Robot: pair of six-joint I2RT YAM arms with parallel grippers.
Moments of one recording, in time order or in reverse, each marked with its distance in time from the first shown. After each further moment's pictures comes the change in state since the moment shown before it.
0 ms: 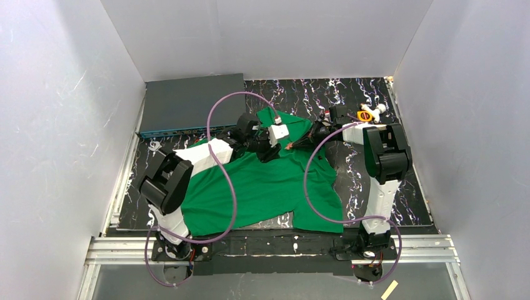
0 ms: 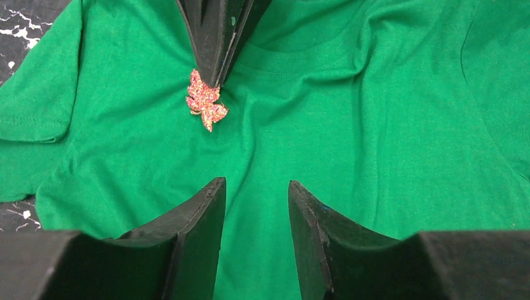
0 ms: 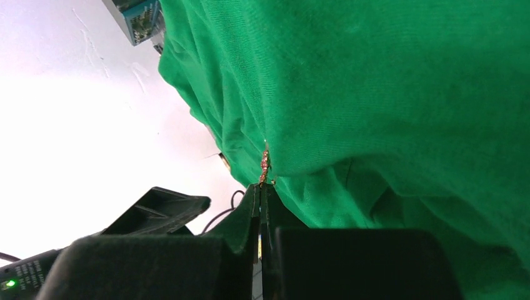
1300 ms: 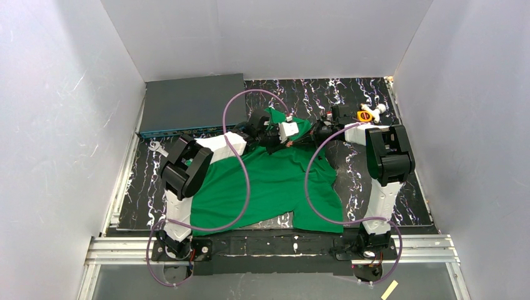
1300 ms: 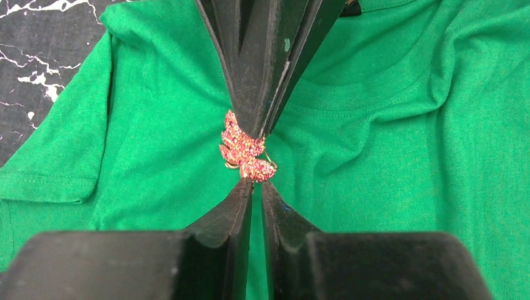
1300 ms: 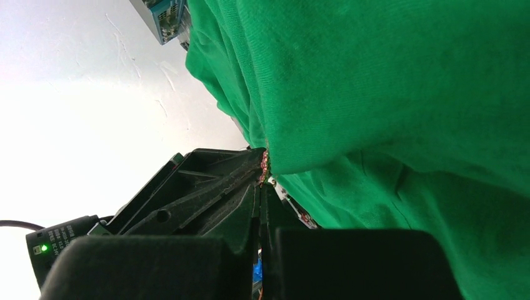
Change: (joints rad) left arm -0.017 0.237 0.187 0.056 -0.025 0.086; right arm -0.012 -0.033 -0.018 0.022 -0.052 0.124
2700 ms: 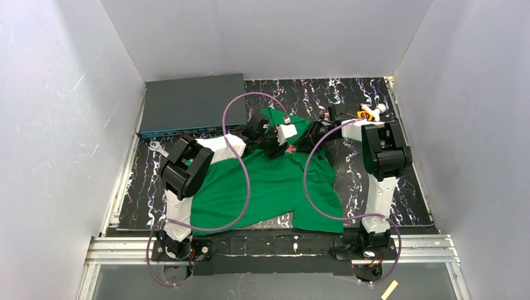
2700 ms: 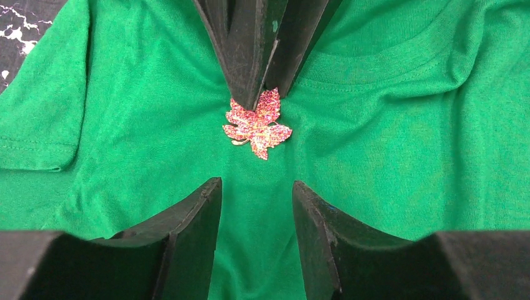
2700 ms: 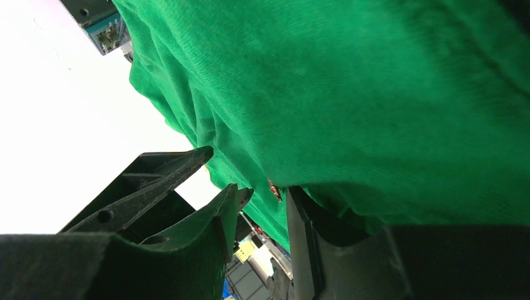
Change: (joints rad) left arm 0.000 0.004 -0.037 0.005 -0.051 -0.031; right arm 0.001 0.080 0.093 -0.148 0.105 -0.214
